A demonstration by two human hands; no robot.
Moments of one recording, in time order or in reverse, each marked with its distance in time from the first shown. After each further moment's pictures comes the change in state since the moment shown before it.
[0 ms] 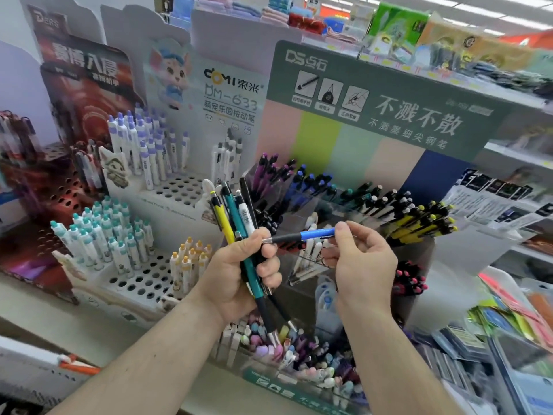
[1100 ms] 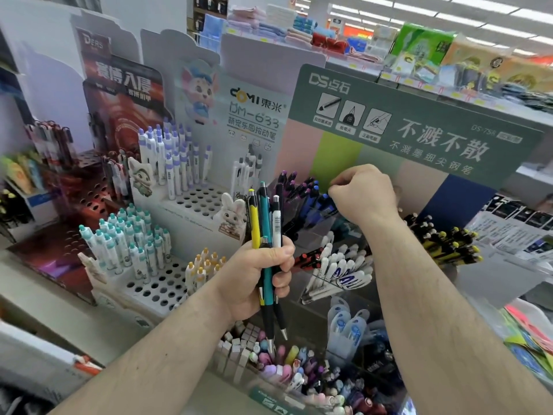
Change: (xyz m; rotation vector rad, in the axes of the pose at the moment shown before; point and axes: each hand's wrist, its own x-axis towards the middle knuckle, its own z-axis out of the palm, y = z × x) left_hand 0.009 0.018 0.010 0.381 0.072 0.008; right_hand 0.082 -0.075 0.065 -1.163 -0.276 -0.392
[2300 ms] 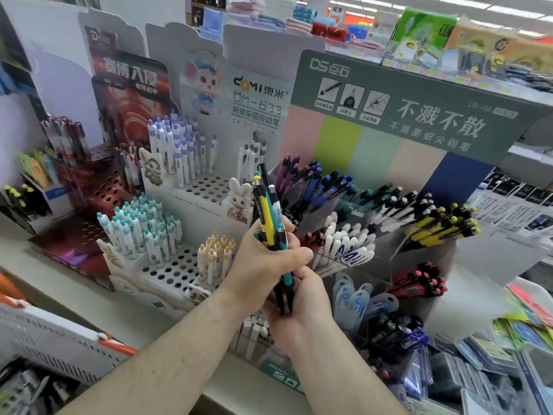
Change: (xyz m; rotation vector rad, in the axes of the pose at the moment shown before) left_hand -0.021 -0.020 0.009 0.345 0.151 0.383; right_hand -0.158 -0.011 0.089 1.677 -0.444 0.959
